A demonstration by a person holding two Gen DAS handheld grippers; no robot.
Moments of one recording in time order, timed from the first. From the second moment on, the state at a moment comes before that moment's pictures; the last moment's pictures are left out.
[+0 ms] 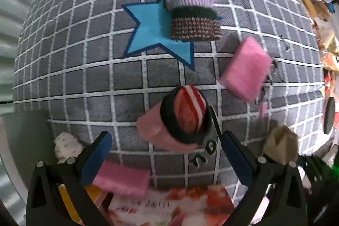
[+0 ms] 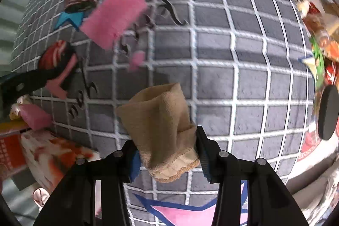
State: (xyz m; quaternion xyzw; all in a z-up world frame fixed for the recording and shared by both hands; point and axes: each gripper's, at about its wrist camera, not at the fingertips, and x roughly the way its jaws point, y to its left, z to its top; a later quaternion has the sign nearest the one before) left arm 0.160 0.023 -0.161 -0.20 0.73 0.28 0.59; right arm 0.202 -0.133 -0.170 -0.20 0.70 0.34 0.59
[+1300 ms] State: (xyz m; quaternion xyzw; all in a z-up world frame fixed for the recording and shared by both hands) left arm 0.138 -0.052 -0.040 -0.12 0.69 0.15 0.70; right arm 0.205 -0.139 -0.076 -0.10 0.69 0.38 0.61
